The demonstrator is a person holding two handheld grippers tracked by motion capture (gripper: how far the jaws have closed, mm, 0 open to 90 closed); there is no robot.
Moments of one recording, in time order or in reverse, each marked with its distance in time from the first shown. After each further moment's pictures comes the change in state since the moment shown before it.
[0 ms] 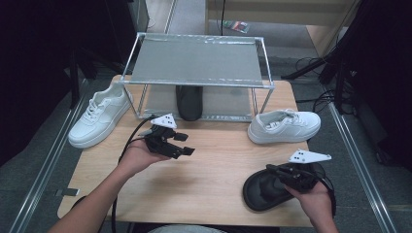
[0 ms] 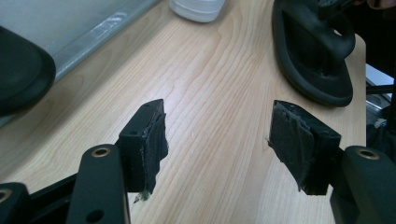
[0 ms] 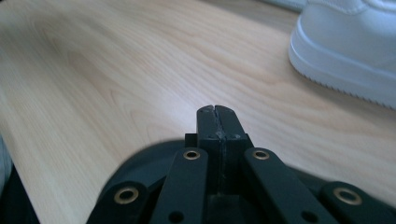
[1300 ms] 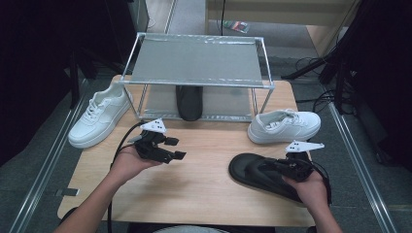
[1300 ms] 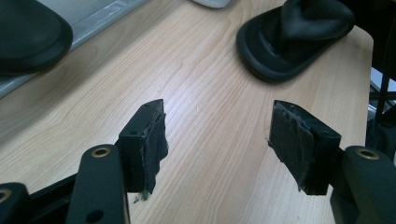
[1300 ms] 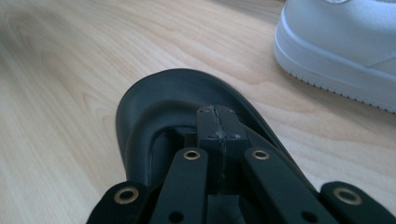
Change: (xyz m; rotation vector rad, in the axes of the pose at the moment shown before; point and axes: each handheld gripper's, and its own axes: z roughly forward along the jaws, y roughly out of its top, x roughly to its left) left arm -0.003 -0.023 -0.018 0.006 0.042 -0.059; right arm -0.025 0.012 0.024 0.048 0.001 0.039
